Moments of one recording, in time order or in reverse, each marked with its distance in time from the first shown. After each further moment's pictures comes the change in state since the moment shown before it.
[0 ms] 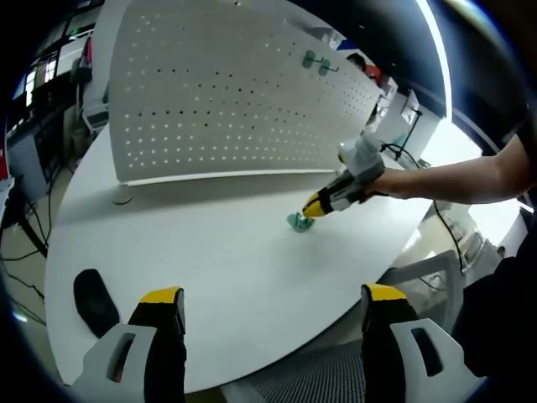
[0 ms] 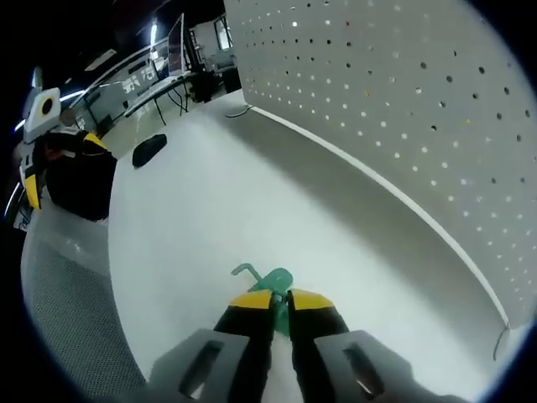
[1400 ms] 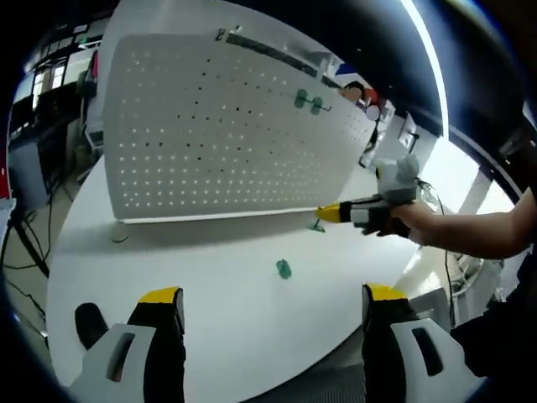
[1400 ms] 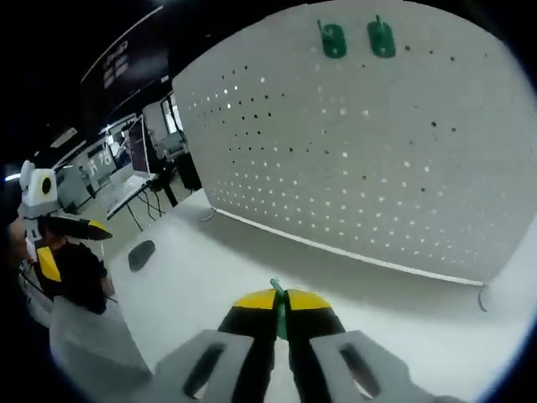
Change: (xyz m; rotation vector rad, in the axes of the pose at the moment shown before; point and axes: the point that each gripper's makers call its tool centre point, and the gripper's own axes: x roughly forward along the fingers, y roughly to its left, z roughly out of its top) left arm -0.007 -0.030 0.071 -0.008 -0.161 -0.015; right arm -0.114 0.002 0.068 0.285 -0.451 -0.198
